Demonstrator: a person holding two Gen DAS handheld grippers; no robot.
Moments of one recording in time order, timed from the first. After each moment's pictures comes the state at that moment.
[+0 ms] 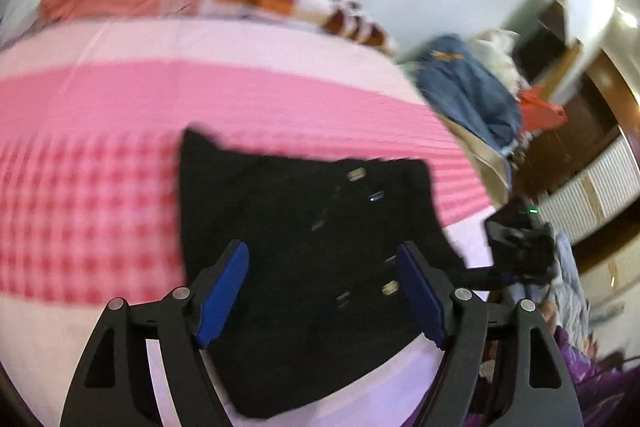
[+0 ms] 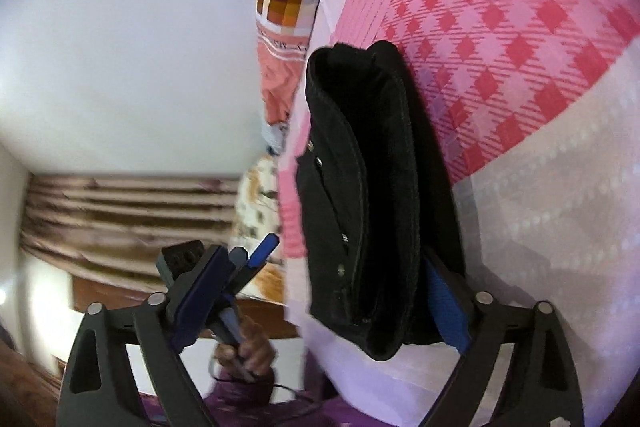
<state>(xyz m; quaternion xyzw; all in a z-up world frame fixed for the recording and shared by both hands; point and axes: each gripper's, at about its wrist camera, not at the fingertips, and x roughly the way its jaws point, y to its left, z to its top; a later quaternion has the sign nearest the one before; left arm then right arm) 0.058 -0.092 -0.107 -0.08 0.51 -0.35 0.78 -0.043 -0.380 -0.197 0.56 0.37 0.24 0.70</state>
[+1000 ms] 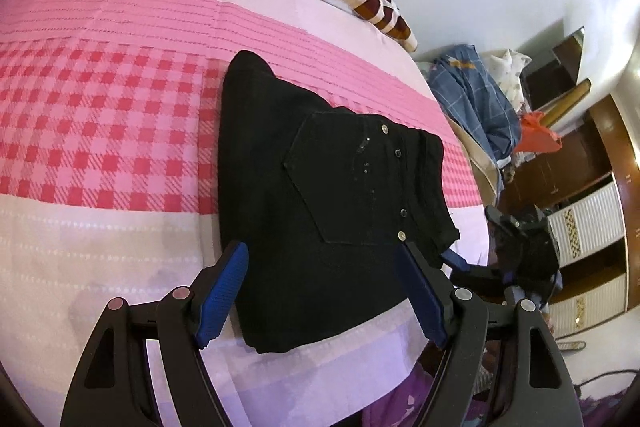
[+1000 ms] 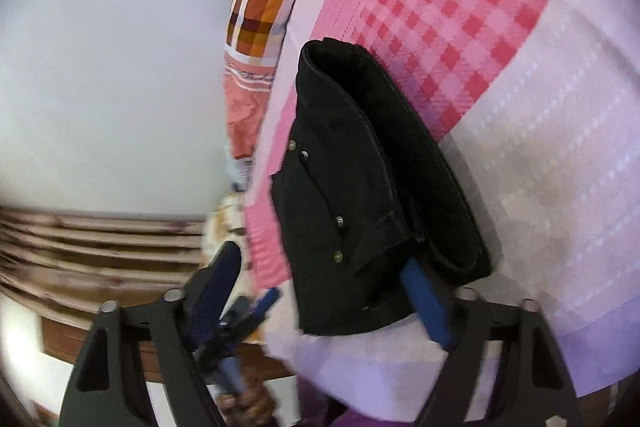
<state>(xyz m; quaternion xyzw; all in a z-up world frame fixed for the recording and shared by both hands) 0.036 -0.051 -0.130 -0.15 0.55 -0.34 0.75 -0.073 -0.335 -0.185 0.56 0.37 0.09 0.74</state>
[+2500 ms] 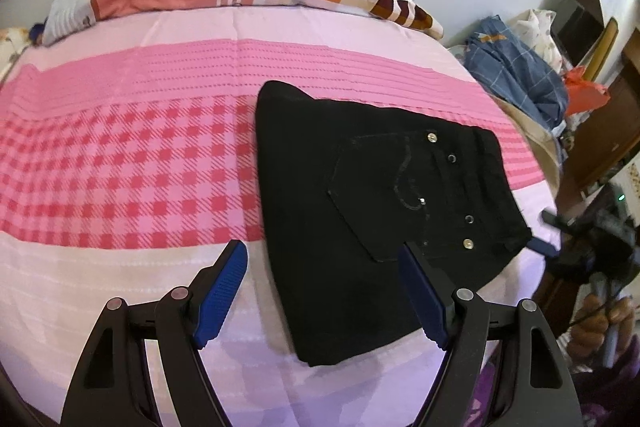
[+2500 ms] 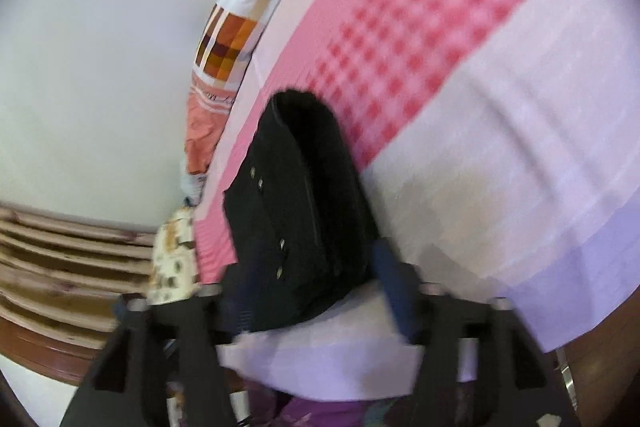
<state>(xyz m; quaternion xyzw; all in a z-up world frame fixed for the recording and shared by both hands) 0.030 -0.074 -0.121 0.00 0.50 -0.28 0.82 -0.115 -0.367 -0.169 0.53 0.36 0.03 0.77</state>
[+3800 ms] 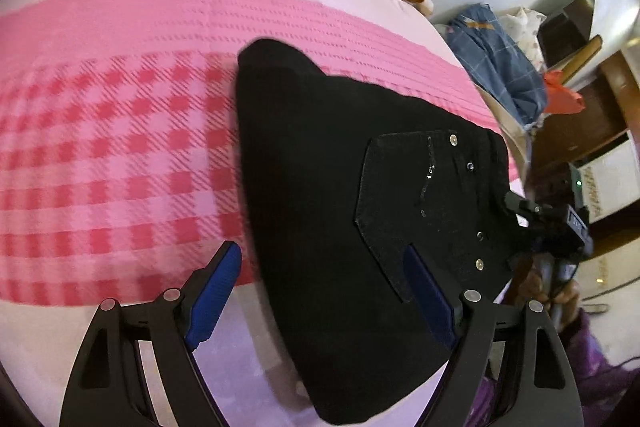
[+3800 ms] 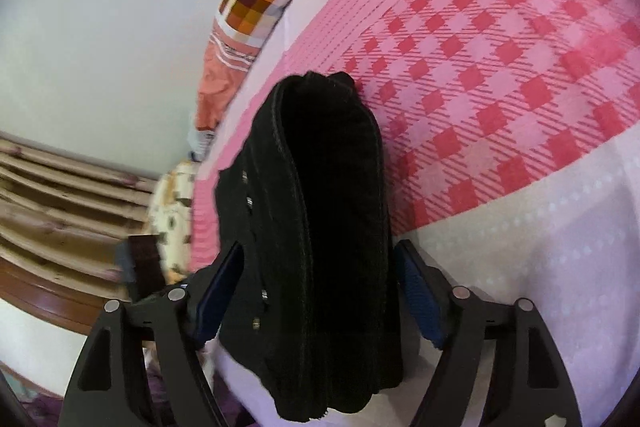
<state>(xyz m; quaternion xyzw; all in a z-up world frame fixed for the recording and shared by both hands) 0.098 -0.079 -0.177 -0.07 0.58 -0.36 0.72 -0.040 -0.366 -0.207 0.49 0.40 0.14 0.77</state>
